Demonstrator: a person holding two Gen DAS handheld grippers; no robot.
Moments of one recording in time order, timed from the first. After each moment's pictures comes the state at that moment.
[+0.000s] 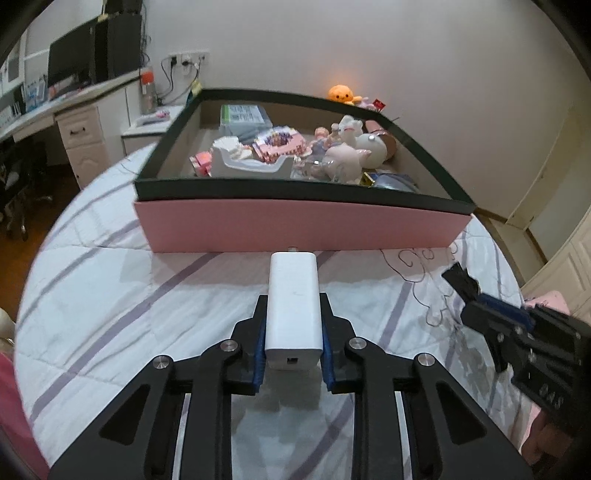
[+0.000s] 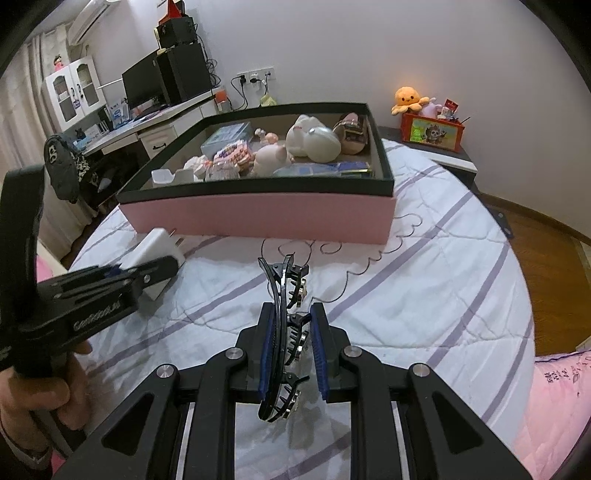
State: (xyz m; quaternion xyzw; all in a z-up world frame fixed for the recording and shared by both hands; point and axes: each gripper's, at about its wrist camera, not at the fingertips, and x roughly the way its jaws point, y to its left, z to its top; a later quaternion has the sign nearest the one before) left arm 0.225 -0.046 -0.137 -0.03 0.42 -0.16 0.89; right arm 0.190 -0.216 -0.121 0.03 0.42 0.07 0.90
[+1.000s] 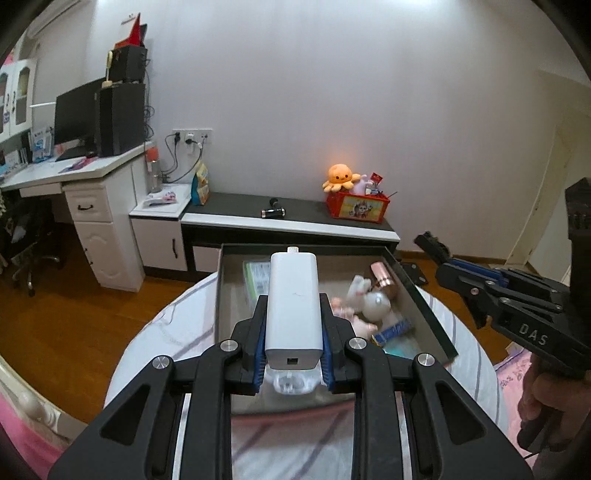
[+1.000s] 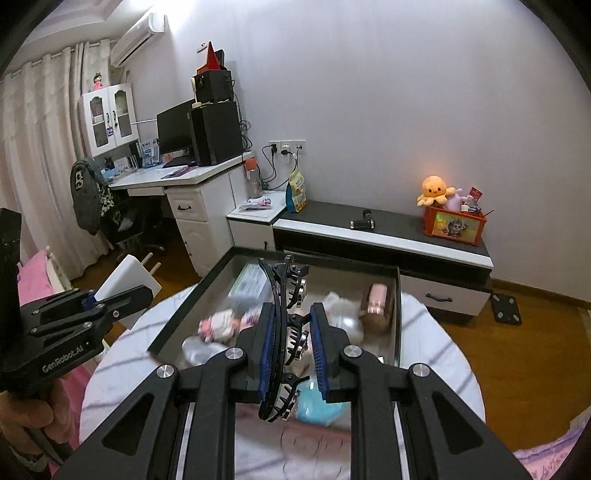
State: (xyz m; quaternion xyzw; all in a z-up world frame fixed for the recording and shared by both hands) left arm 0.300 -0.015 -0.015 -0.03 0.30 -0.16 0.94; right arm 0.298 -0.196 -0.007 0.00 0.31 0.12 0.94
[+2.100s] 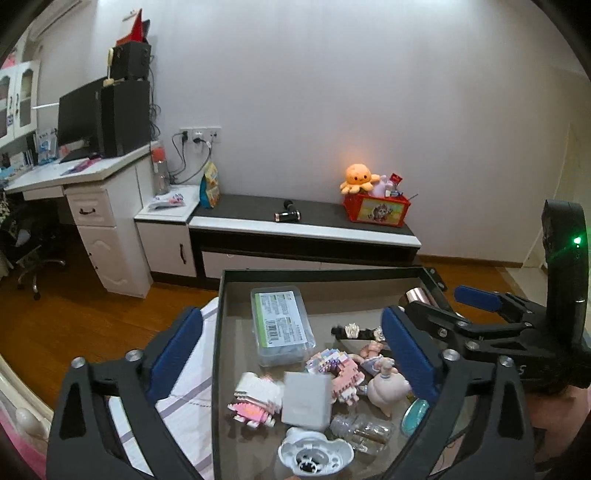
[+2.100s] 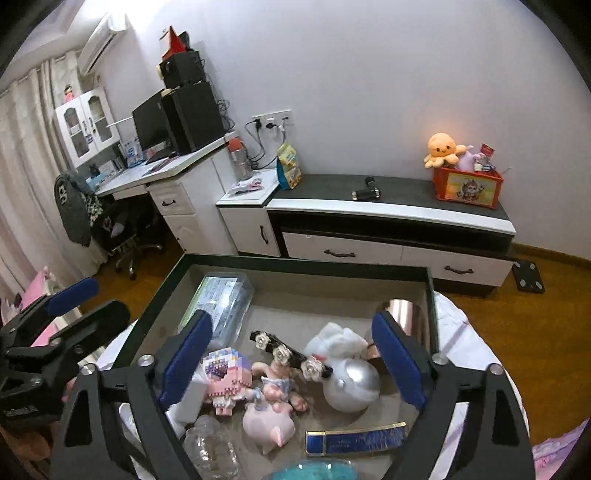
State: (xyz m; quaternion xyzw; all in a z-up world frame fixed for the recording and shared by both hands) left arm 0.366 -0.032 -0.030 -0.02 0.30 -0.13 0.94; right arm 0.382 -0.218 -0.059 0.06 0.36 0.11 0.92
